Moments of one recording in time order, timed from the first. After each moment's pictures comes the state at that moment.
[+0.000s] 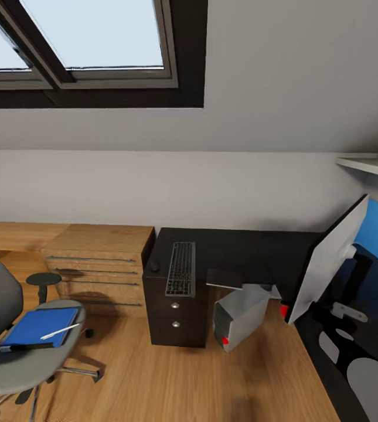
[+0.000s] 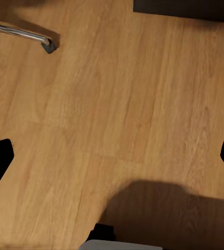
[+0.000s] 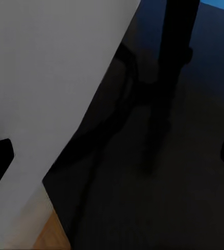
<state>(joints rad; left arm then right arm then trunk) -0.08 -0.06 -0.18 -0.53 0.17 -0.14 0.29 -0.76 -0.26 -0.32 -0.23 -0.11 -0.25 -0.18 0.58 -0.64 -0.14</state>
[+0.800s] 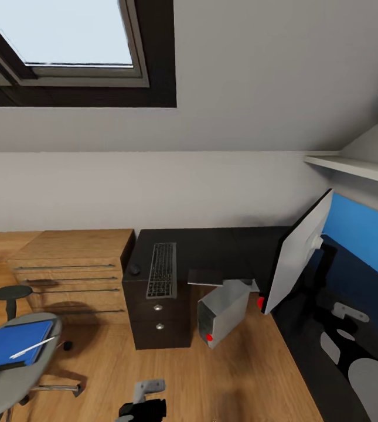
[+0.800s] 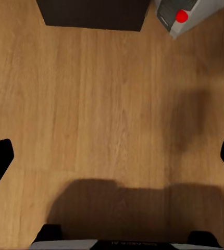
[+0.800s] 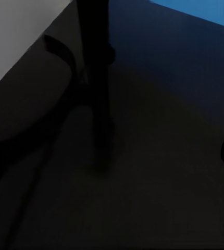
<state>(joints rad) -0.09 -0.17 -0.18 -1.02 0.17 0.43 0.30 -0.76 -0.27 -0.31 -0.22 -0.11 -0.25 -0.18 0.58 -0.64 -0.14</state>
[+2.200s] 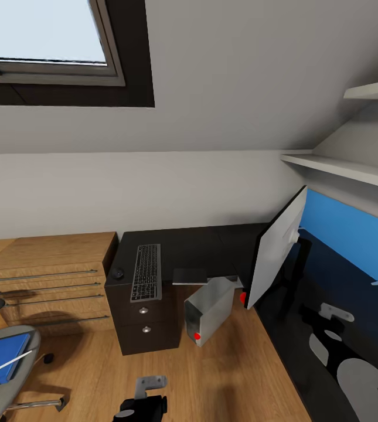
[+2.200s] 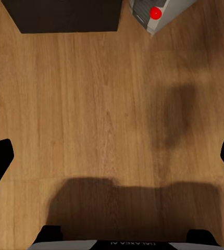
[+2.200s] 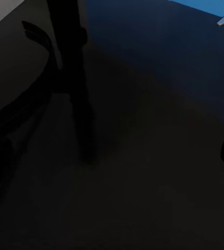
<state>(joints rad) -0.10 -0.17 -0.19 -1.05 0.17 0.47 0.29 -0.76 -0.22 -0.31 -0.21 -0.07 -0.25 -0.18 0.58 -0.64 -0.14</state>
